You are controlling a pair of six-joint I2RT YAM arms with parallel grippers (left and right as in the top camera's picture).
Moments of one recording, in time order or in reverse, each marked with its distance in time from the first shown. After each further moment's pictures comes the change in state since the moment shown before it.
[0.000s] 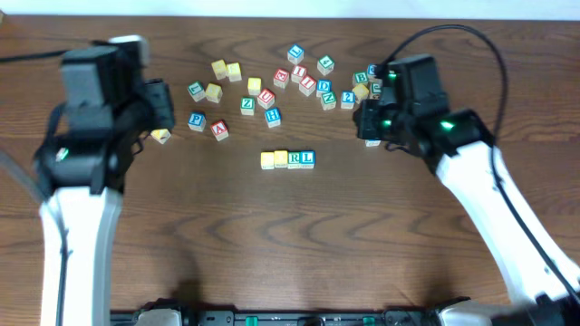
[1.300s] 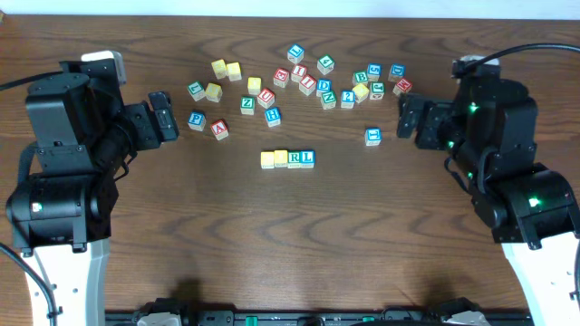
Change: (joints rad) left arm 0.026 -0.128 0.000 -0.069 -0.001 -0.001; right arm -0.089 -0.346 -0.023 -0.005 0.302 -0.111
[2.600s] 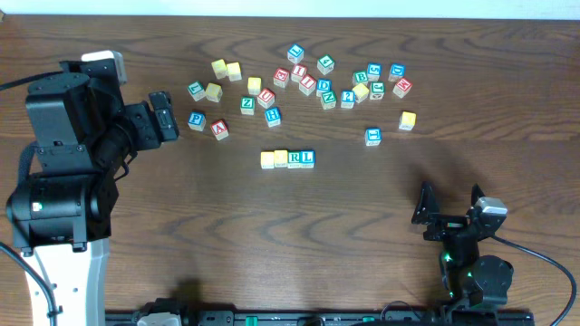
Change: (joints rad) left arm 0.000 0.001 0.000 -0.002 0.000 0.000; right arm -0.290 -1.122 -1.302 0.677 -0.179 -0.055
